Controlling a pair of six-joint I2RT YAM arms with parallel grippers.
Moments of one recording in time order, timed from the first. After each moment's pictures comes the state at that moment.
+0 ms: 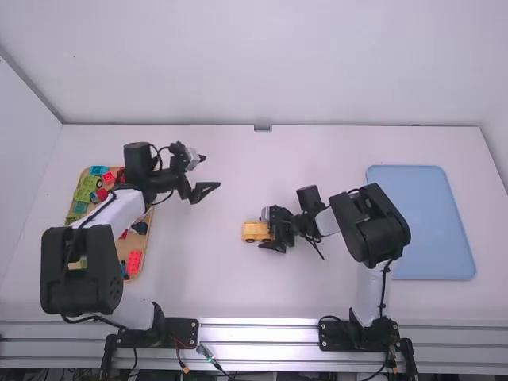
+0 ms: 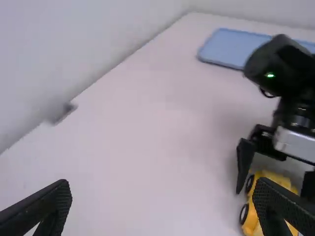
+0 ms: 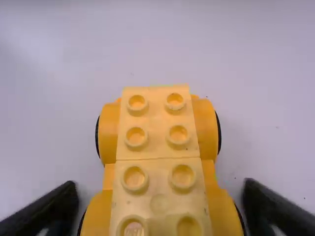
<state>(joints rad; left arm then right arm) 0.16 1.60 0.89 0.02 1.03 0.56 0.36 2.07 0.77 0.22 -0.95 -0.94</state>
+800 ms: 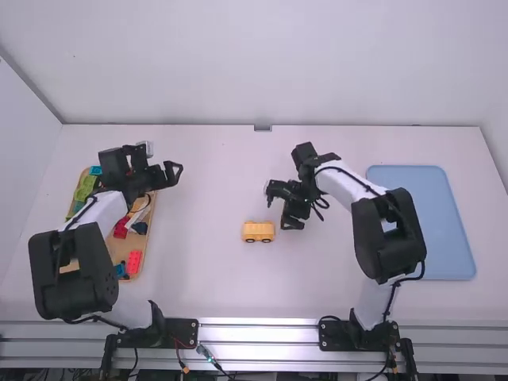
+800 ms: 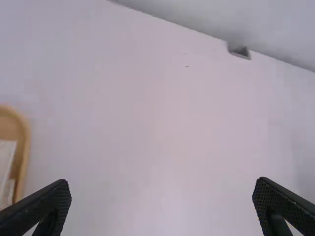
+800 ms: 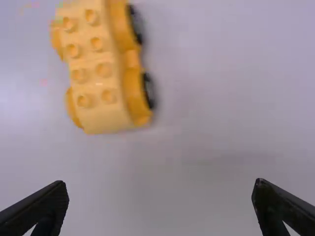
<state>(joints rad) 0.30 1.60 0.89 -0.07 0.50 -0.14 0.35 1.92 1.32 -0.87 -0.33 -1.00</state>
